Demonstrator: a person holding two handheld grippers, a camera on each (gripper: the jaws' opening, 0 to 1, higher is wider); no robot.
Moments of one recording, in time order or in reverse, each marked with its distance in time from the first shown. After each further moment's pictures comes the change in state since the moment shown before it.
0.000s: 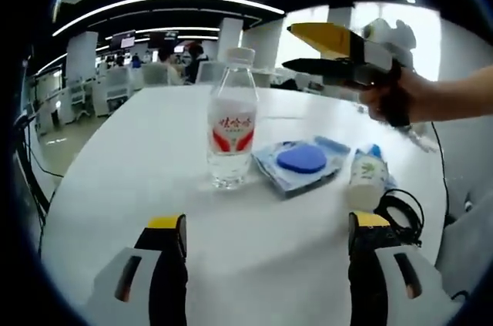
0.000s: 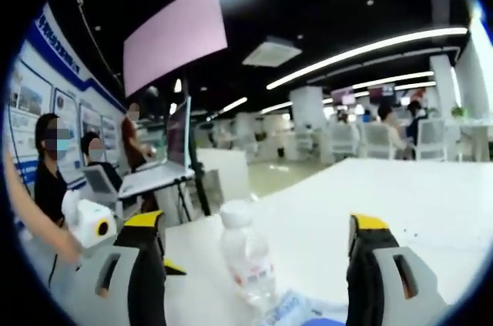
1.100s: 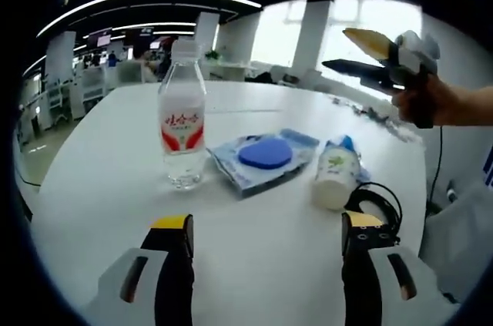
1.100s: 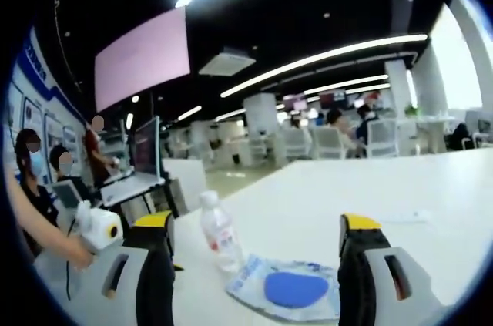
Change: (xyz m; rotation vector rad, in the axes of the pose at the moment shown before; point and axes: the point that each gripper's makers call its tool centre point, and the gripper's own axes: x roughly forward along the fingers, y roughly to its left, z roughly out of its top) left arm 0.008 -0.043 0.000 0.041 0.034 -0.141; right arm -0.120 -0.022 0.011 0.048 -0.035 -0.275
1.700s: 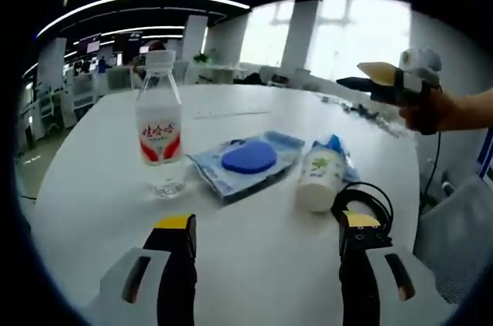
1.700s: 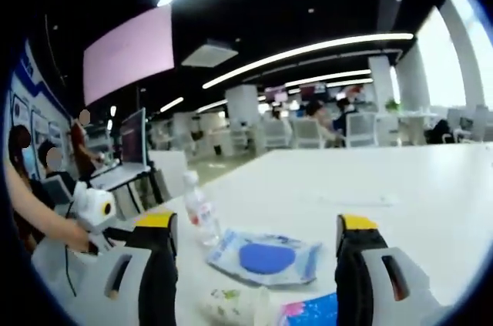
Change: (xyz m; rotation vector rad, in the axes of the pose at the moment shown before) left arm 0.003 -0.024 0.001 0.079 0.022 -0.039; right arm -0.055 -0.039 -0.014 0.009 0.038 -0.097
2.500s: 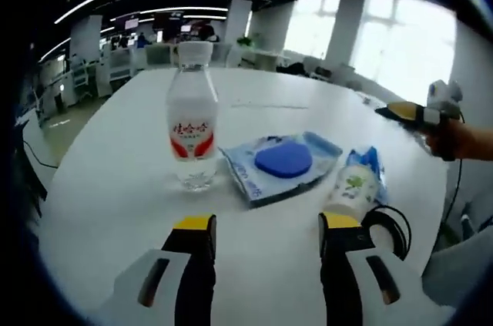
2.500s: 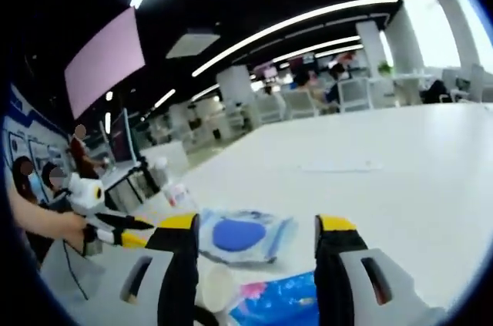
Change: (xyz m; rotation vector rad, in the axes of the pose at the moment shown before) left arm 0.012 0.030 0.017 -0.215 0.052 0.229; right arm 0.007 -0.065 -0.035 0.149 0.147 0.007
